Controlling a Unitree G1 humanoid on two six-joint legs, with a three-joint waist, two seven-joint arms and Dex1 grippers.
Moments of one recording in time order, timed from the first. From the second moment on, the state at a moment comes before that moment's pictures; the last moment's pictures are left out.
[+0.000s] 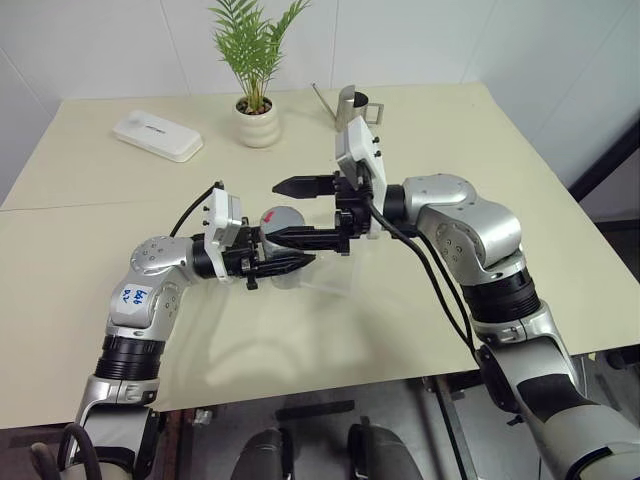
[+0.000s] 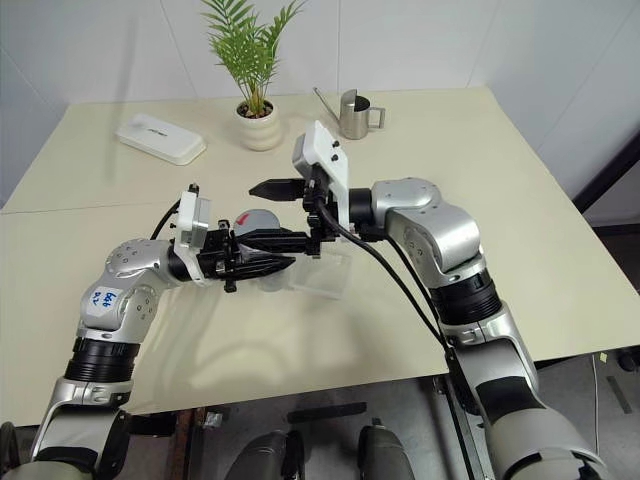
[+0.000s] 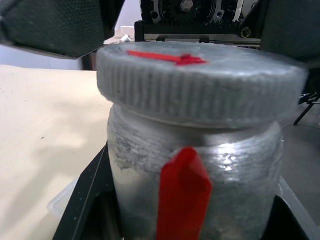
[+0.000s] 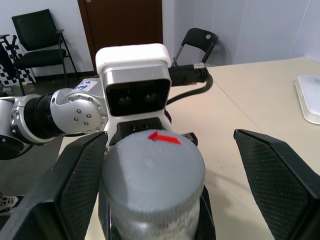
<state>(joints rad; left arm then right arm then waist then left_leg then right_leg) -0.58 0.51 0.03 0.04 -0.52 0.29 -1.13 -1.00 -0.35 0.20 0.04 0.51 0.63 1.06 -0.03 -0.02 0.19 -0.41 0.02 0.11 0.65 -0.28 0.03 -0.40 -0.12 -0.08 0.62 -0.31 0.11</state>
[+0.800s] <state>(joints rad) -0.58 0.51 0.03 0.04 -0.52 0.29 -1.15 -0.99 -0.34 0.22 0.01 0.51 0.67 1.06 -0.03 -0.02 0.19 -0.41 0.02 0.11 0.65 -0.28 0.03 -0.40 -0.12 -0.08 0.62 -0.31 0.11</state>
